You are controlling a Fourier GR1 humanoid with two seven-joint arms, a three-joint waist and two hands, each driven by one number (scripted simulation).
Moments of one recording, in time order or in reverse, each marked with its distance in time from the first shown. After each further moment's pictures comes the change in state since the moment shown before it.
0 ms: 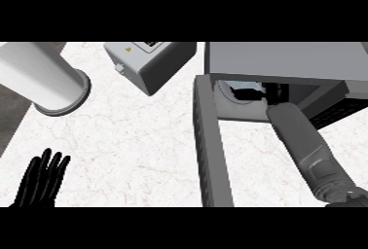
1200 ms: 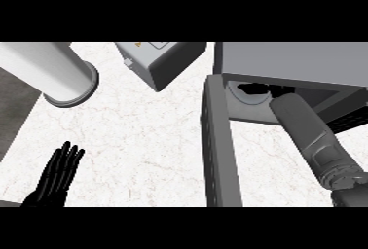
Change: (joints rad) left arm -0.066 0.000 -0.045 0.039 -0.137 0.032 0.004; right arm -0.117 -0.044 0.012 0.165 0.077 -0.084 0.028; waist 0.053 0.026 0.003
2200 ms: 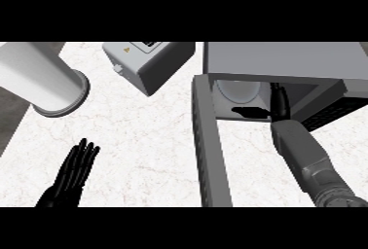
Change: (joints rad) left arm -0.033 -0.043 -0.061 -0.002 -0.037 0.003 0.019; right arm 0.180 0.049 -0.174 -0.046 -0.178 0.265 -0.293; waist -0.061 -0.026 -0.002
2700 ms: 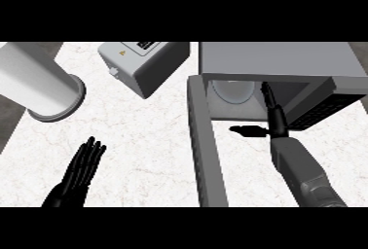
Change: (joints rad) left arm -0.013 -0.019 -0.025 -0.010 -0.031 0.013 0.042; right arm 0.117 0.033 -0.016 -0.023 -0.039 0.202 -0.101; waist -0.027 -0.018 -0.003
